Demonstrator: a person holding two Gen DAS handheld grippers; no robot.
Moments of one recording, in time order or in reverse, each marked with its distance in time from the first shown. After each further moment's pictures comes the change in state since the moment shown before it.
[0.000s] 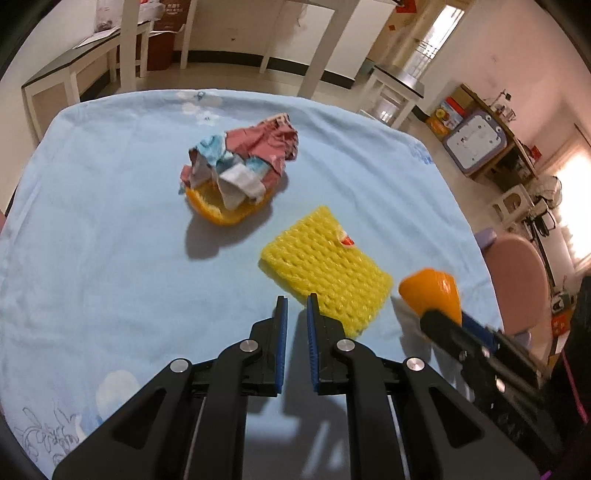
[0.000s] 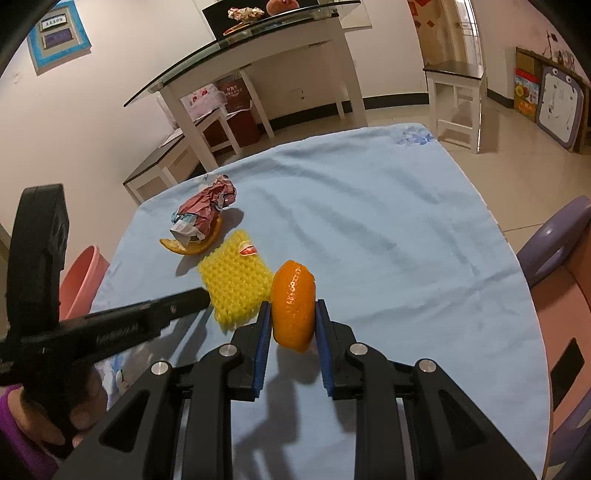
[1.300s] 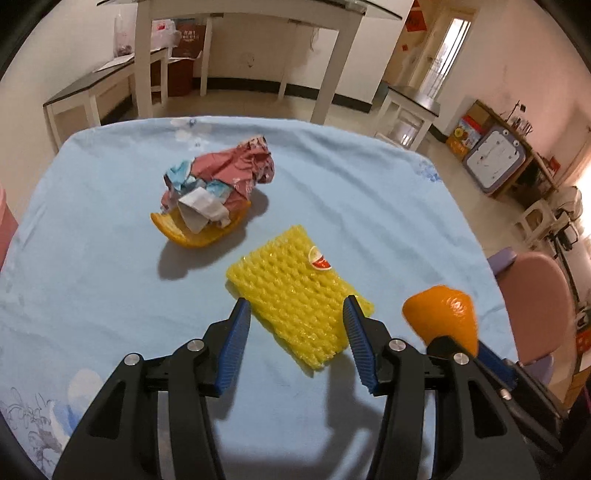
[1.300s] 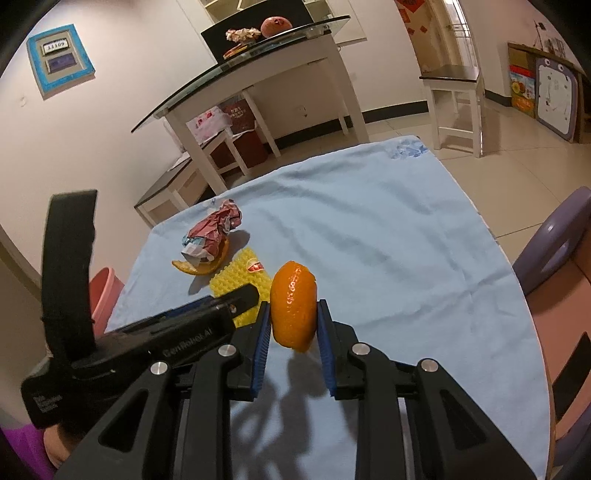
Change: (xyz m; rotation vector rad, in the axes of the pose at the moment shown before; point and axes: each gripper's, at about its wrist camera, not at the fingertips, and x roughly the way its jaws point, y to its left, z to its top) left arm 0.010 -0.046 -0.004 0.009 -0.115 0.122; right arm -0.019 -0.011 -0.002 0.047 -0.081 0.058
